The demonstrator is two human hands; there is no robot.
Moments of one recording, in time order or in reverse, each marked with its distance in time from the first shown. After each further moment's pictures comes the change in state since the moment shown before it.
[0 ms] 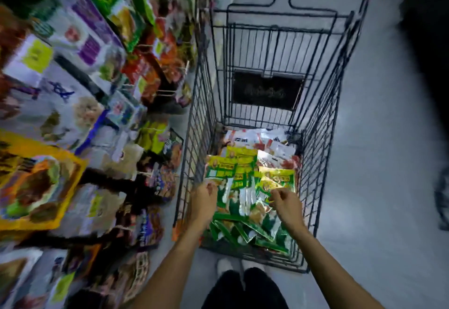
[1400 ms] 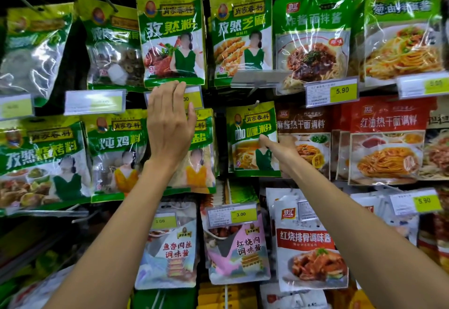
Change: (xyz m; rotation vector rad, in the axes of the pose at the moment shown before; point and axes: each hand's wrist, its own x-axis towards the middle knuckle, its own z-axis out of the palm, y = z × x) left_hand -0.536 0.046 -0.596 1.324 2.146 0.033; right_hand -0.552 -0.532 0.226 0.280 -1.147 -1.143
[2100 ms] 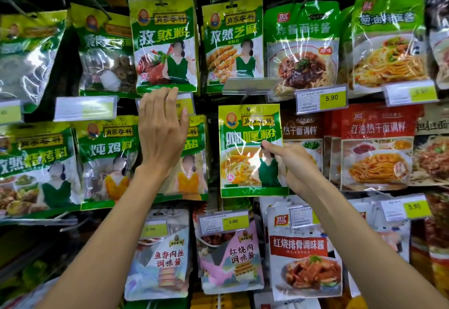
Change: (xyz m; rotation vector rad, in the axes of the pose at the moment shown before) left_hand 0.000 -0.001 0.006 0.062 0.038 0.002; right_hand -0.053 -0.018 -0.036 0.279 -0.187 0.039
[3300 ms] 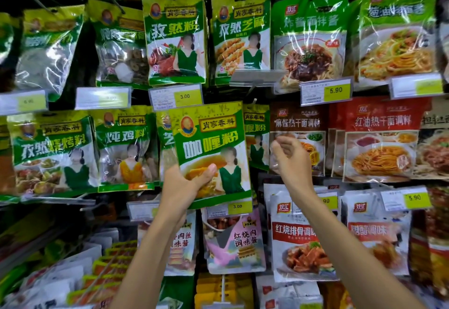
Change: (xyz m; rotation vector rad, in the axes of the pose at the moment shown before) left_hand -0.074 0.049 -0.086 -1.207 -0.587 -1.149; right_hand -0.020 0.035 0.007 -0.311 0.224 -0.378
